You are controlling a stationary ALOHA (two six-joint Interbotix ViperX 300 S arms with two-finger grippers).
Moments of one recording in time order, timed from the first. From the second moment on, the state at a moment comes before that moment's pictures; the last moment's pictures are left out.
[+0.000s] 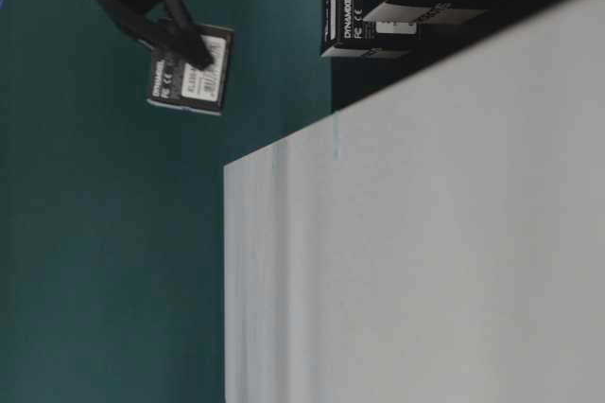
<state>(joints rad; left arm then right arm) 0.05 -1.03 1.07 0.01 -0.04 -0.11 -0.64 -0.28 0.60 0.86 0.60 -1.11</state>
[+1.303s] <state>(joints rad) 0.05 -1.04 1.07 0.01 -0.04 -0.11 -0.49 -0.16 0.24 0.45 0.81 -0.70</state>
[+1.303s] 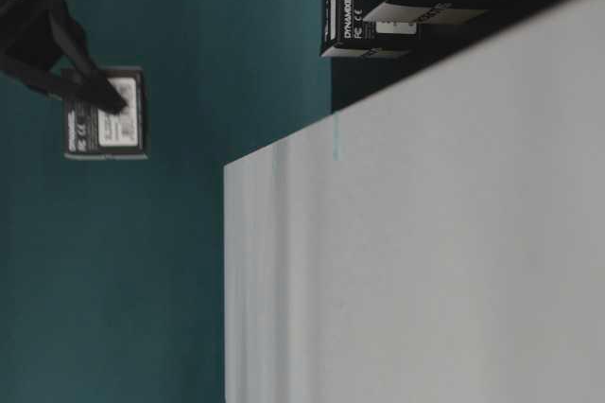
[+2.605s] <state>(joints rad) 0.05 -1.09 1.06 0.01 0.04 -0.11 -0.42 0.00 0.21 0.45 0.62 -0.70</state>
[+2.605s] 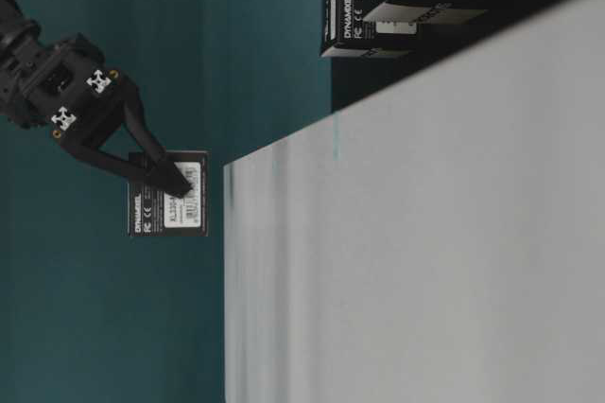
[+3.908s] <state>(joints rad) 0.01 -1.09 1.06 0.01 0.04 -0.11 -0.40 0.02 0.26 0.45 0.53 -0.70</state>
